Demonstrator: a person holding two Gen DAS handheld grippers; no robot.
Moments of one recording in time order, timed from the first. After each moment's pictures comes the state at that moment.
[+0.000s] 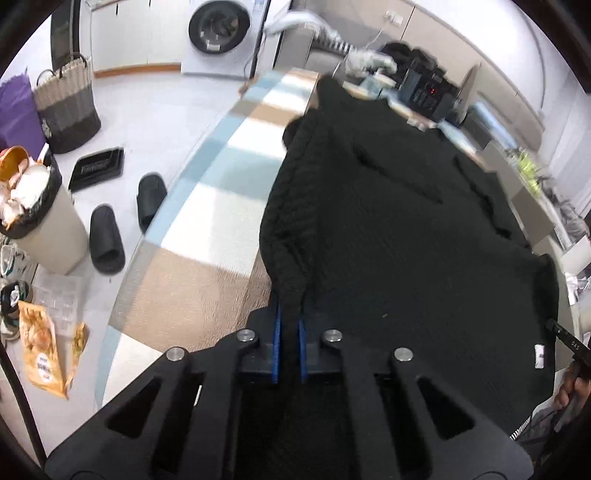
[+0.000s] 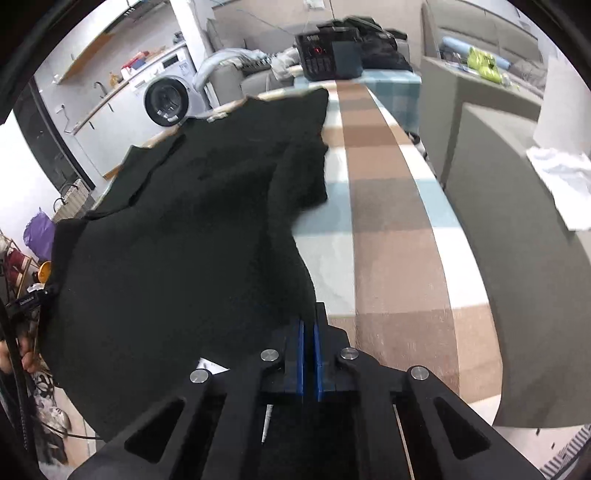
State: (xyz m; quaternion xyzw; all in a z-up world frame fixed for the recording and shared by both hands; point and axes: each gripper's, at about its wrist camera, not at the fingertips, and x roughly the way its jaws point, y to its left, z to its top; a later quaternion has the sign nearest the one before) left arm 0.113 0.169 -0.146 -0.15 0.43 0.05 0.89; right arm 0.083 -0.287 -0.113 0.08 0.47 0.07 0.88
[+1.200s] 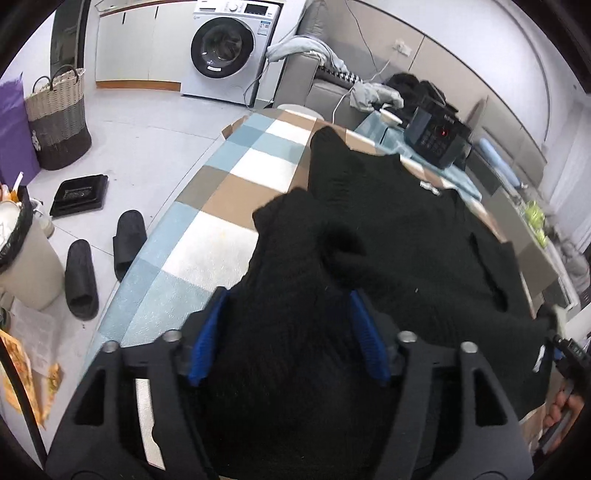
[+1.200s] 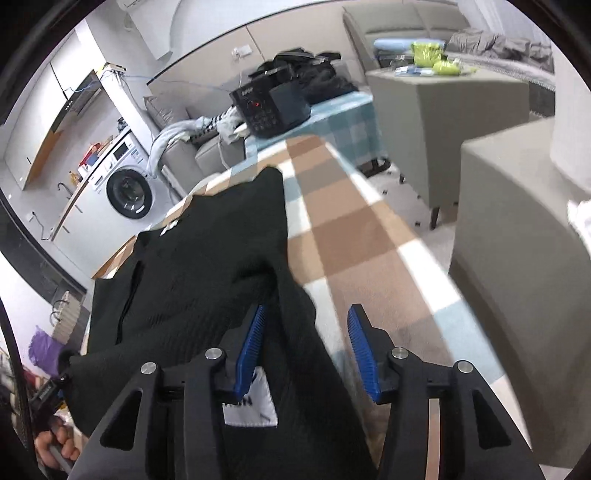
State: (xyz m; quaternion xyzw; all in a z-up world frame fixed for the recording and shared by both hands) left arm 0.279 0.175 -0.147 -0.18 0.40 0.06 0.90; right arm 0.213 -0.310 -0.108 0.23 0.41 -0.01 0.88
